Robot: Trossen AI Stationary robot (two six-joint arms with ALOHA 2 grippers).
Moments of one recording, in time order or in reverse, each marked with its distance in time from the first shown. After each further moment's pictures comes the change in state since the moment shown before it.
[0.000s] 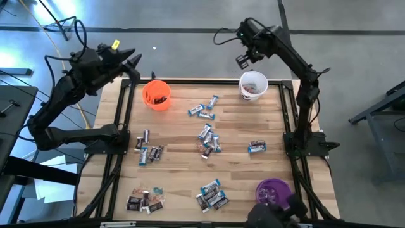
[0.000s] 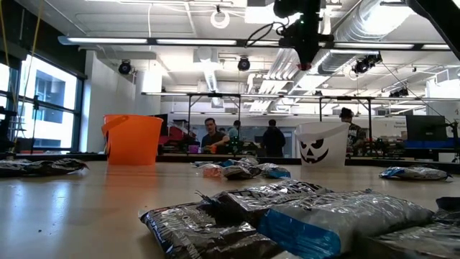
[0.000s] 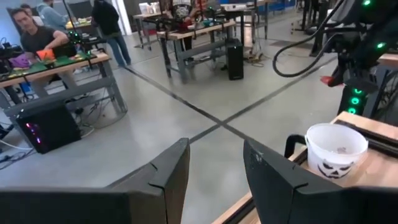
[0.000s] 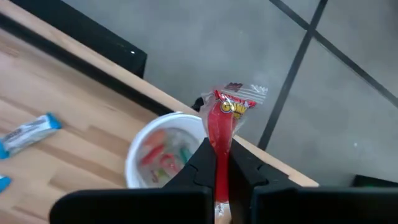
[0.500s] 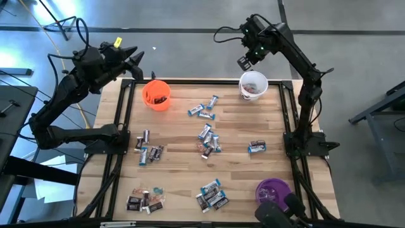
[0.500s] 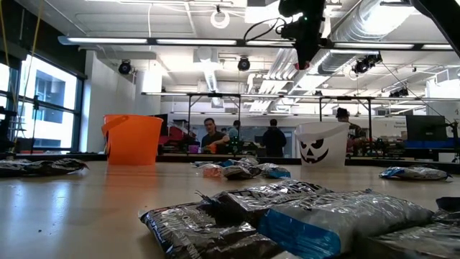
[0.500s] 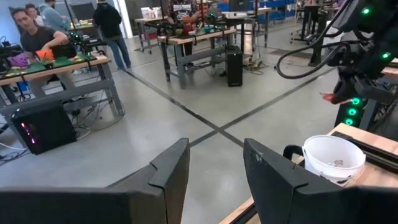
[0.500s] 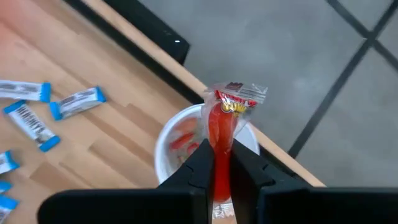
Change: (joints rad) left arm 0.000 0.026 0.000 0.052 -0.002 -0.027; right arm -0.040 -0.020 -0.001 0.000 -0.225 -0.144
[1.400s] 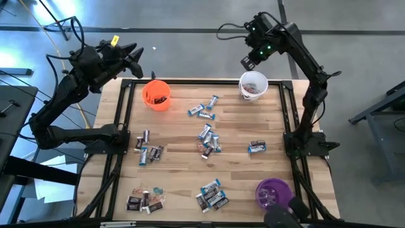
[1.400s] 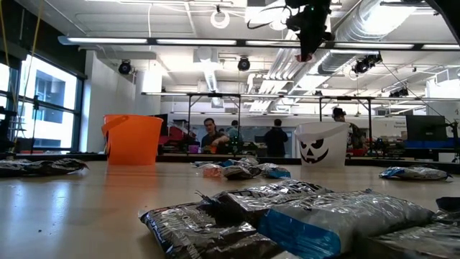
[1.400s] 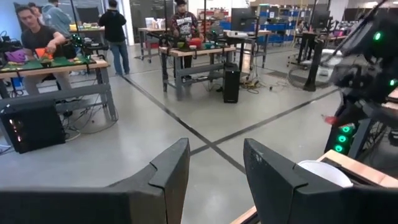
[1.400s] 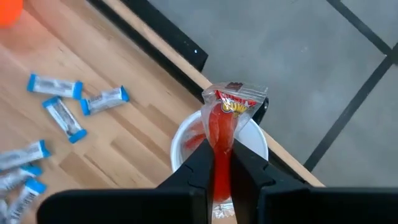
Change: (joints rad) left arm 0.000 0.000 0.000 0.067 -0.003 -0.078; right arm -0.008 -0.069 -0.034 0.005 -0.072 -0.048
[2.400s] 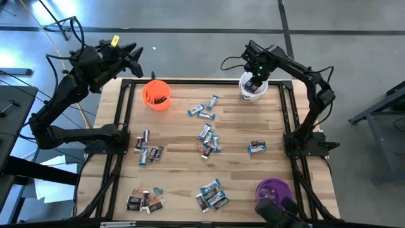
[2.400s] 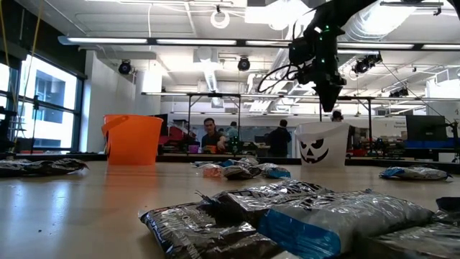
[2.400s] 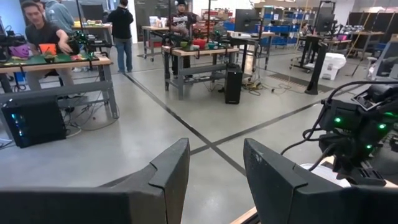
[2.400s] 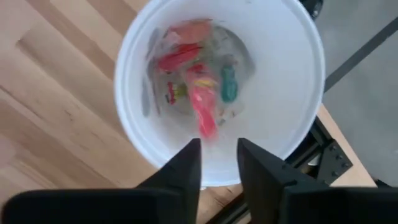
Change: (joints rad) left arm 0.000 0.000 0.000 0.000 -0.014 -0.026; right arm -0.067 -0.099 -0.687 0.269 0.035 -0.136
